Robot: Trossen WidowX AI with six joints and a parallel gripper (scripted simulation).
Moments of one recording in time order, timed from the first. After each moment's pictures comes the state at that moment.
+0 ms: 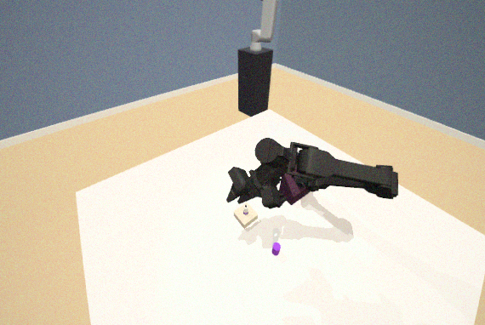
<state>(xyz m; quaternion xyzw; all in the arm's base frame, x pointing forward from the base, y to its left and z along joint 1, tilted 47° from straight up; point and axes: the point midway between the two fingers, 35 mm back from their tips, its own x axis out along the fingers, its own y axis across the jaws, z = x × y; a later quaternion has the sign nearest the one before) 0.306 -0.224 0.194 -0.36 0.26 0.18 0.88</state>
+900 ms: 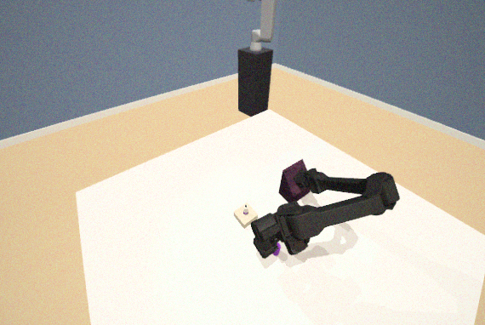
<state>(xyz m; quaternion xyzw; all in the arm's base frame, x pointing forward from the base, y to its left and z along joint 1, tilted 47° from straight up) 0.277 0.017 0.110 -0.22 0.30 0.55 0.75</state>
